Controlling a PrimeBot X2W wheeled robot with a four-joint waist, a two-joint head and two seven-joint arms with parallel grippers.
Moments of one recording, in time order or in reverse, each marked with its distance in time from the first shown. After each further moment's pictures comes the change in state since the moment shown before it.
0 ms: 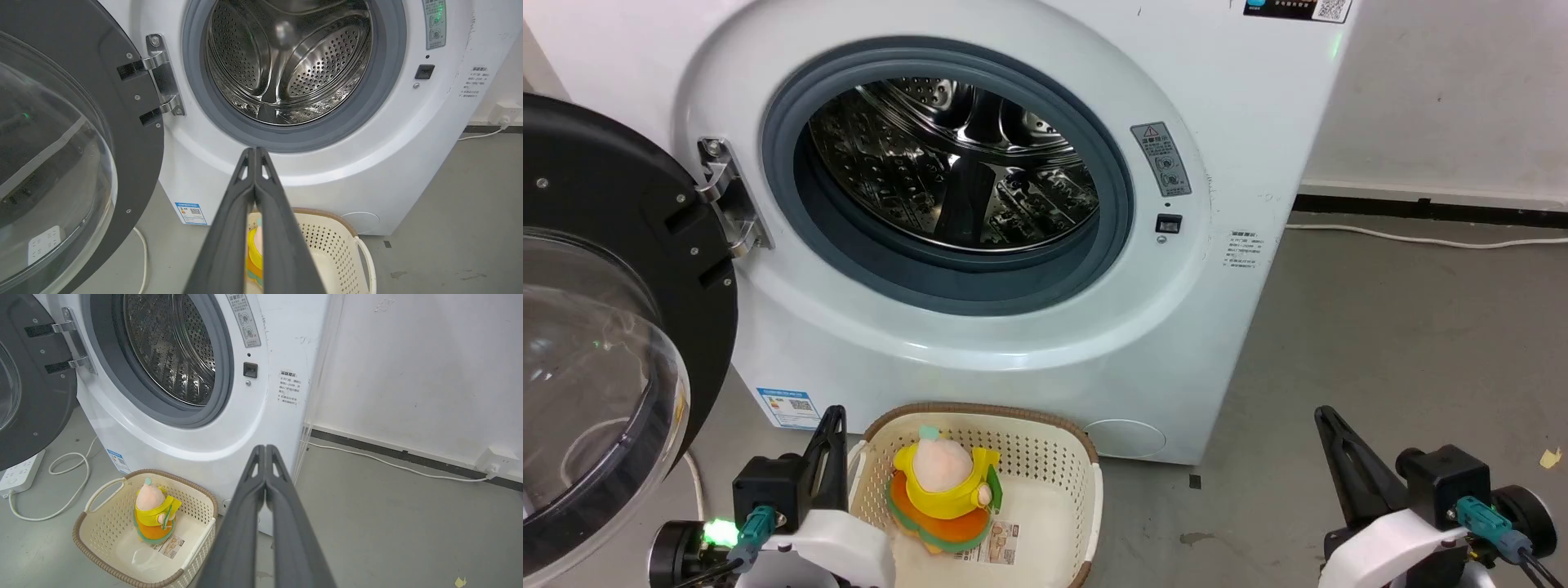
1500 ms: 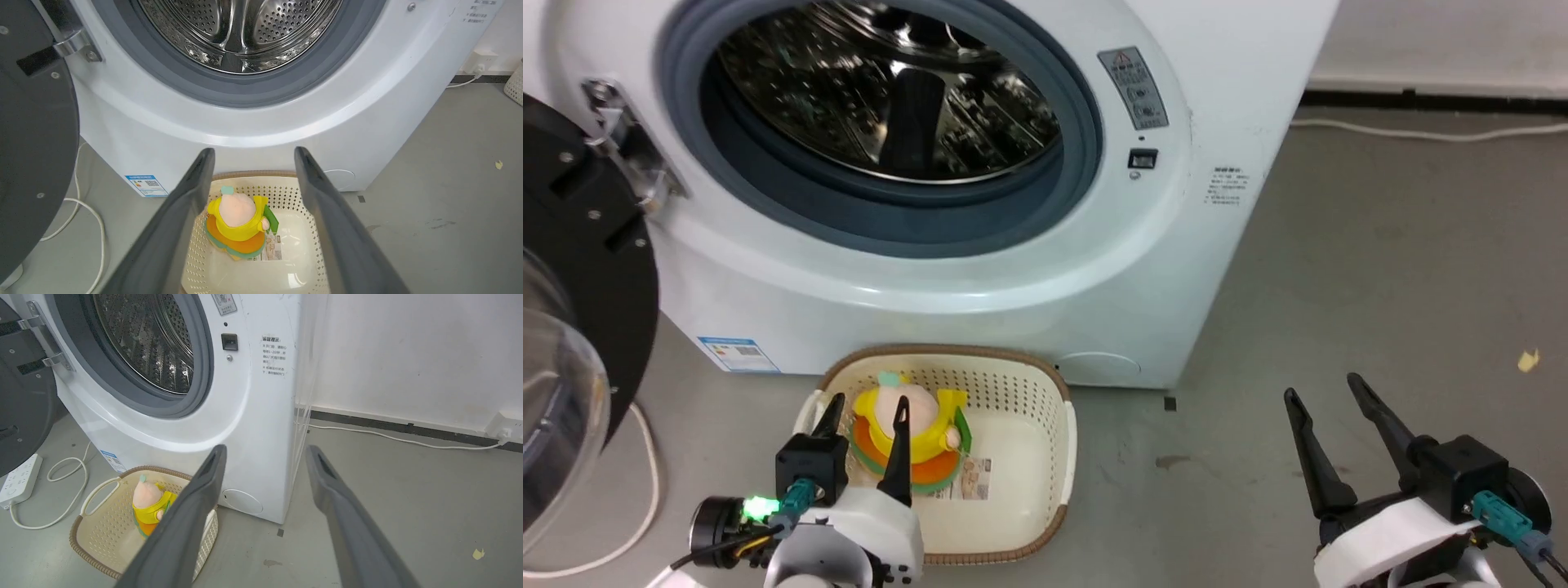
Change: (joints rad) left arm -0.089 0.006 -0.070 0.146 -0.028 0.023 -0.036; right arm -0.027 0.000 0.013 -0.001 0.058 0.000 -0.072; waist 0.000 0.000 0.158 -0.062
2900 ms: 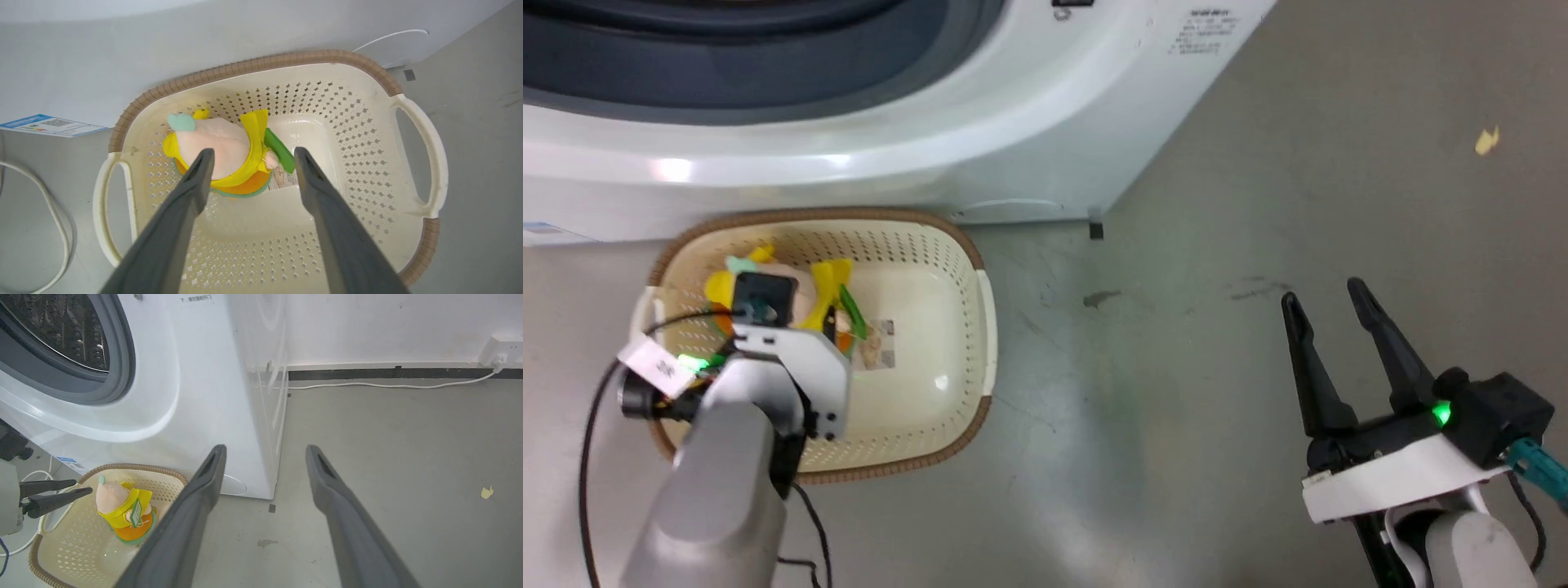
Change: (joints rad) left arm -0.473 0.176 -0.062 0.500 -0.045 -0.012 0.182; right arm -0.137 0.000 0.052 -0.024 0.139 0.000 -0.088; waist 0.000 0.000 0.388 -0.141
